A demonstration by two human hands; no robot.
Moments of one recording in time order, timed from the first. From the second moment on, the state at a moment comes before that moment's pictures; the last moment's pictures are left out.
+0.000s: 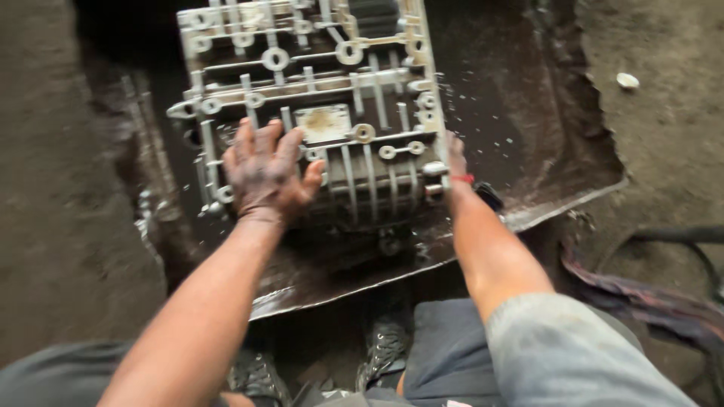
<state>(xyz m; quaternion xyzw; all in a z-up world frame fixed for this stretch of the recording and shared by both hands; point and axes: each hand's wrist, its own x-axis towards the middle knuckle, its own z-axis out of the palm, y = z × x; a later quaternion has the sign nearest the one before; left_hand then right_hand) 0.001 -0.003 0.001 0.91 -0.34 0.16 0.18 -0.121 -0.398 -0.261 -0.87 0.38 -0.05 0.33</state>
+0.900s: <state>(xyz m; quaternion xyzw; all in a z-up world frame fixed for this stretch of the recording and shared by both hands) 0.007 -0.036 0.108 0.45 -0.17 -0.13 0.87 -0.068 -0.115 0.145 -0.40 -0.02 -0.24 0.89</state>
